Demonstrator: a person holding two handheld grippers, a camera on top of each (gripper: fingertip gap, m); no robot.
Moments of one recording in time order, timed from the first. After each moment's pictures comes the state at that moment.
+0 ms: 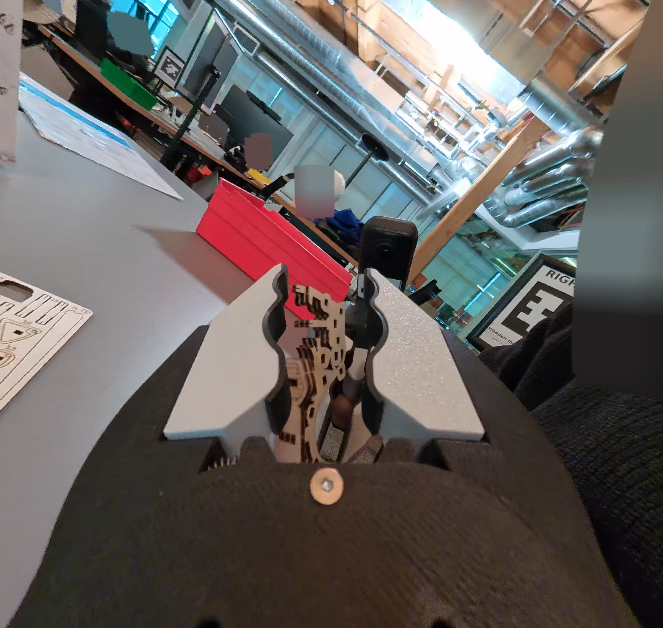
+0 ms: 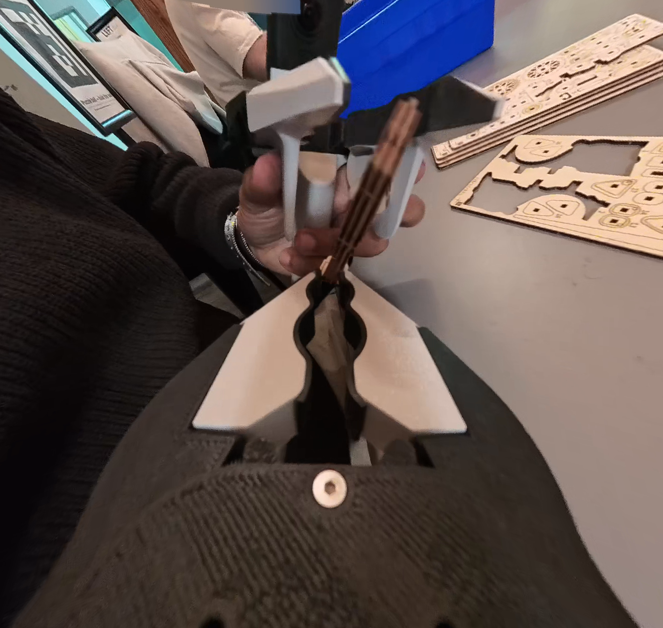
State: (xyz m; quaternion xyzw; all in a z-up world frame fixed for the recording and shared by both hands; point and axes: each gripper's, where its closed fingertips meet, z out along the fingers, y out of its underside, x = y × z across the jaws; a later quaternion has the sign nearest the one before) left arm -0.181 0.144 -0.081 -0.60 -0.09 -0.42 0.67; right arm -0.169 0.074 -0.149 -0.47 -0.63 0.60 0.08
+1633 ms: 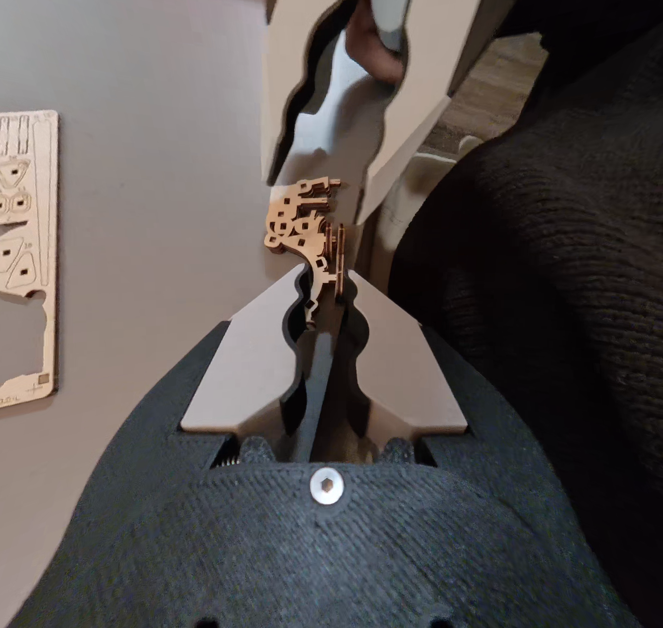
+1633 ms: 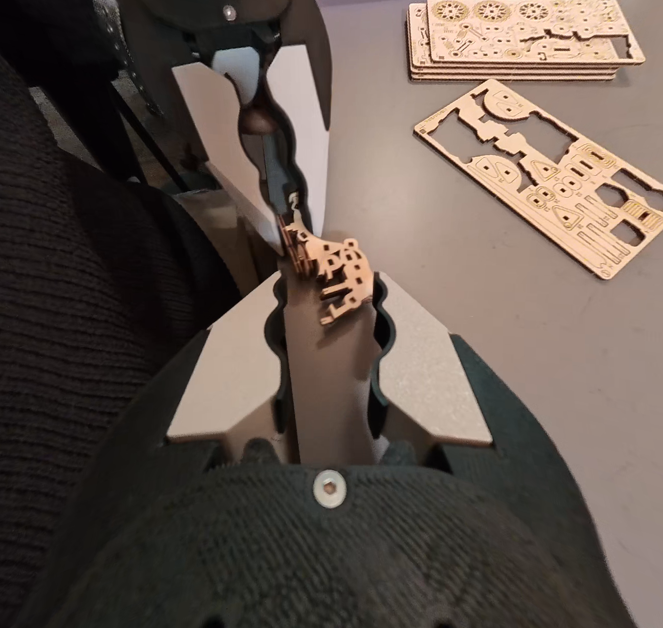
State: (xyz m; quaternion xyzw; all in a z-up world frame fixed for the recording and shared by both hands) left arm -0.152 0.074 -0.218 -0.88 0.21 -0.16 0.40; right arm -0.154 0.099 -0.201 -0.41 -0.79 0.41 0.19
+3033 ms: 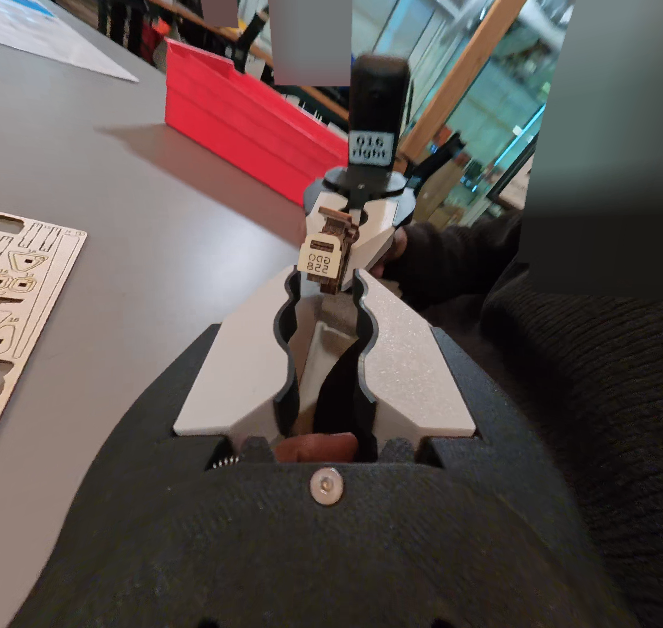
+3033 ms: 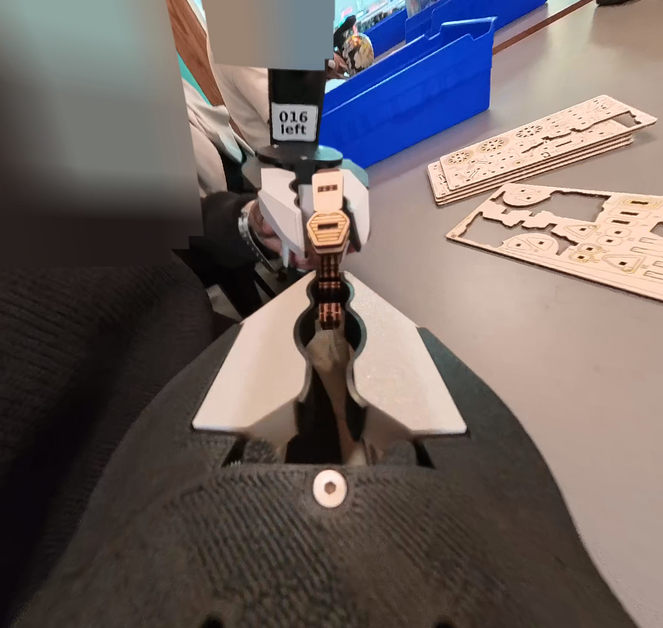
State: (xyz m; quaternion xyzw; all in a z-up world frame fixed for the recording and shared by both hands) left arm -0.157 0.095 -0.117 -0.73 0.05 -0.38 0.57; right arm -0.157 0.088 -0.127 -0.44 -0.62 0.64 0.11
